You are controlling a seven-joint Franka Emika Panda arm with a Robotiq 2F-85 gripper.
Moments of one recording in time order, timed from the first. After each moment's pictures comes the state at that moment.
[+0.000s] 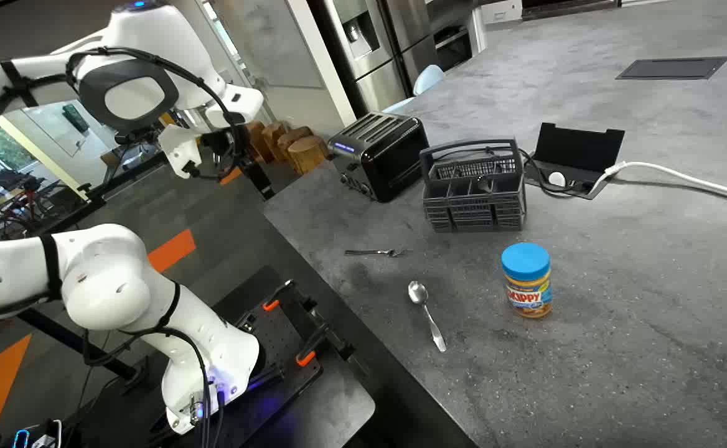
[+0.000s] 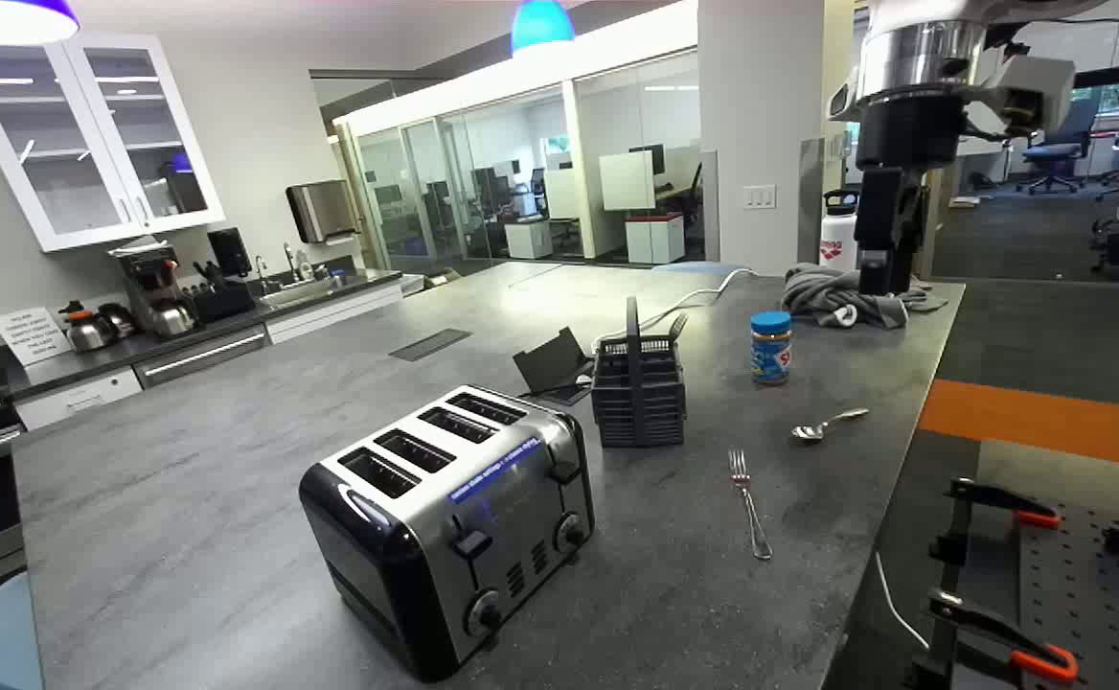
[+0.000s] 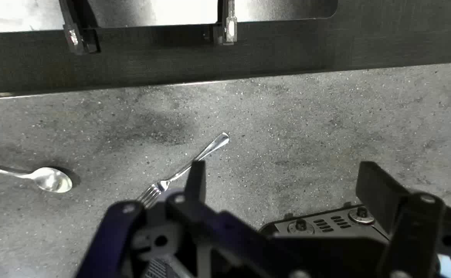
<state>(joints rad) 0.04 -0.88 -0.10 -2.80 0.19 1.93 -0.04</state>
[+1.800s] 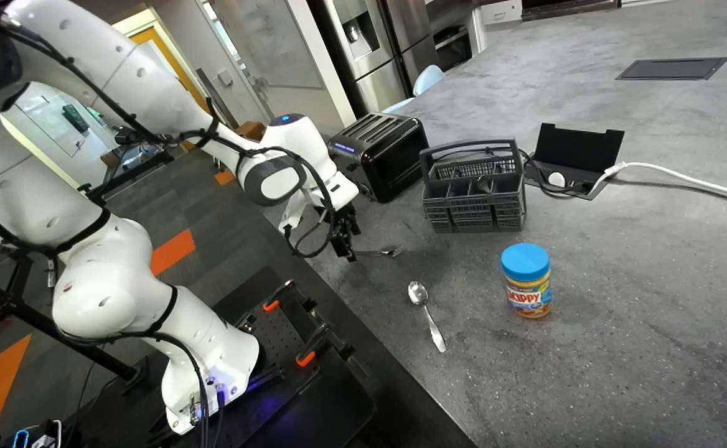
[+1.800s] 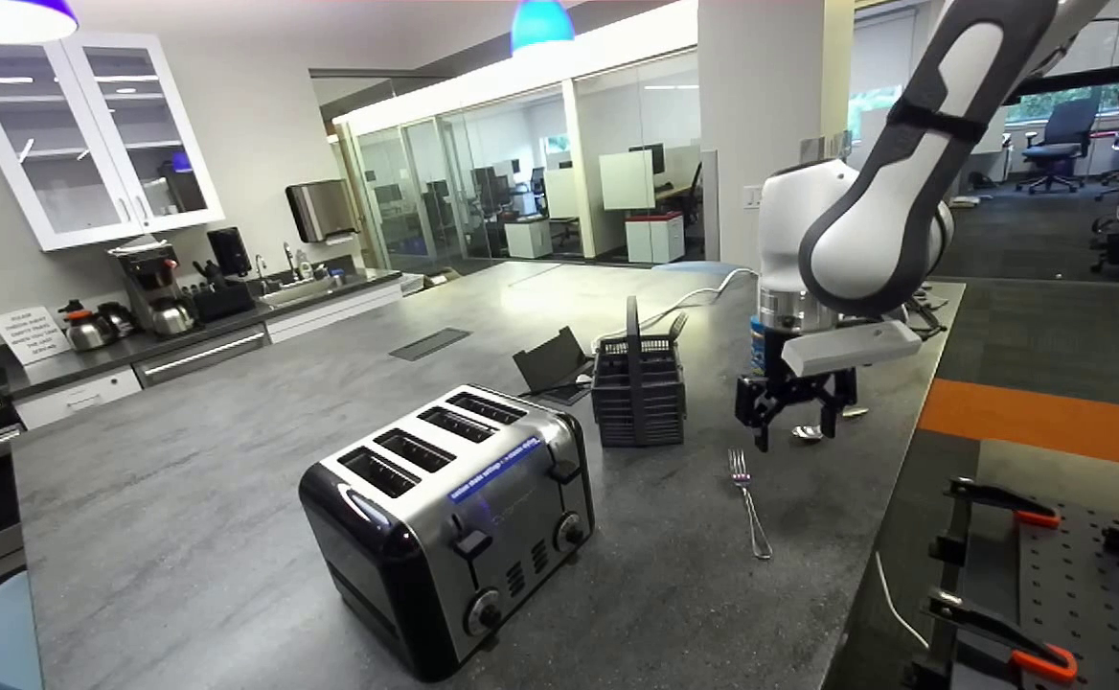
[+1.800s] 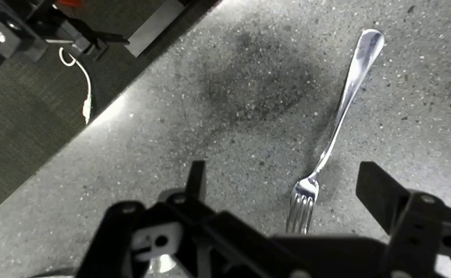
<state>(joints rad) -0.17 0.00 0.07 -2.77 0.01 2.78 0.62</state>
